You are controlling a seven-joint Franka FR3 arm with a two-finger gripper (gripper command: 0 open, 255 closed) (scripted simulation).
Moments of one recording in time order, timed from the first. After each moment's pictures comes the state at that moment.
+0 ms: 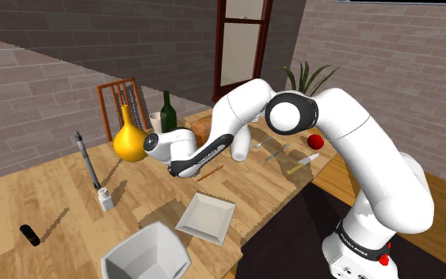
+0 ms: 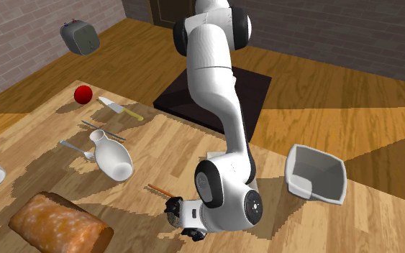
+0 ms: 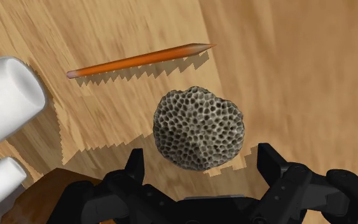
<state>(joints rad) 0.24 0.94 0.26 -1.40 -0.99 1.99 1.19</state>
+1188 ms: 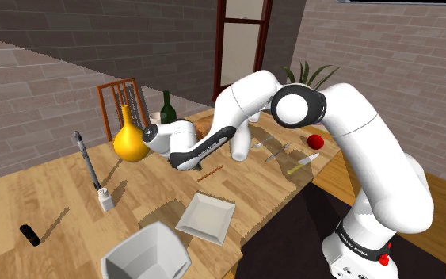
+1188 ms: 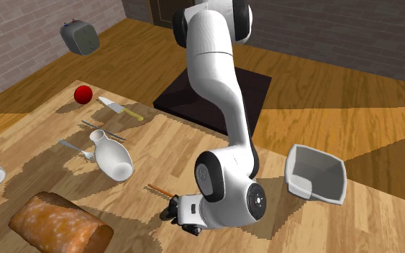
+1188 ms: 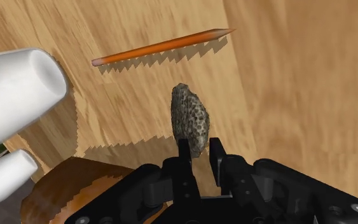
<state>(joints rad) 0.22 0.87 0.27 -1.43 -0.97 1.96 1.16</state>
